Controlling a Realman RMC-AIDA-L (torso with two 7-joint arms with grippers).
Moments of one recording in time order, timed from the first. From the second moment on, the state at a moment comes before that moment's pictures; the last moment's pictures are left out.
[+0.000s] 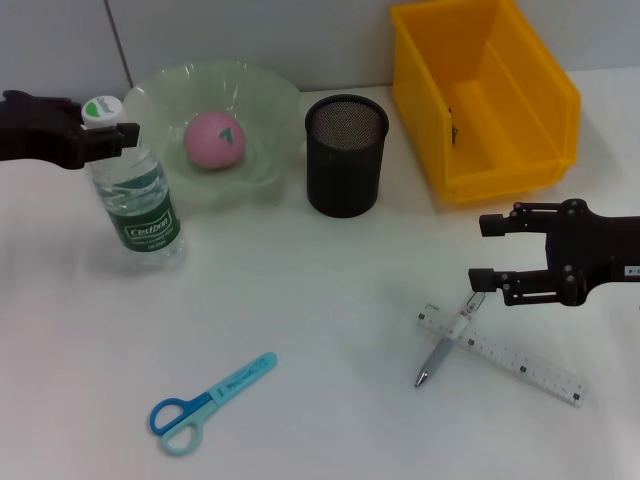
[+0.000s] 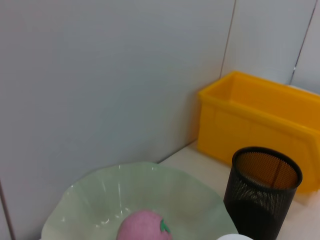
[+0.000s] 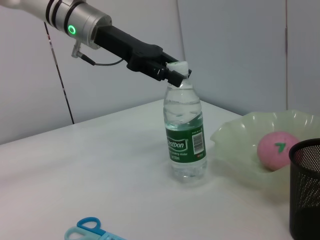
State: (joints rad) left arm -0.53 -2.07 0.87 1.23 2.17 1.37 -1.98; right arm 0.43 2.00 -0.70 -0.78 -1.99 -1.69 1.33
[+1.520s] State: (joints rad) left arm -0.54 -2.07 0.89 1.16 2.15 1.35 -1.88; right arm 0.43 2.00 -0.70 -0.78 -1.98 -1.69 1.35
